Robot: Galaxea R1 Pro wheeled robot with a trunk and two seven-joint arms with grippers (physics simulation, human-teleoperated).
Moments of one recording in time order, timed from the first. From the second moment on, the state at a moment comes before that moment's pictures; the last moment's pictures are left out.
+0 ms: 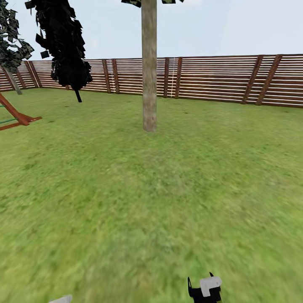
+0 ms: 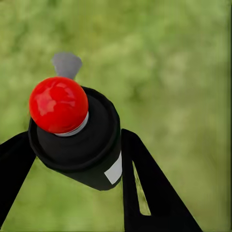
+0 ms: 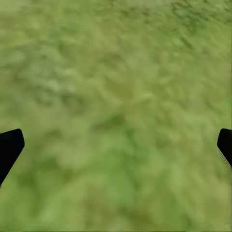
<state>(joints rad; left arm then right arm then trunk) -0.33 0.18 -0.55 -0.12 0.79 -0.45 0.13 -0.40 0.06 -0.03 -0.05 0.43 -0.70 -0.36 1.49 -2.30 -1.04</state>
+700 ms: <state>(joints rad) -0.33 0.18 -0.55 -0.12 0.79 -0.45 0.13 -0.40 0.06 -0.03 -0.05 0.43 -0.70 -0.36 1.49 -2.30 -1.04</state>
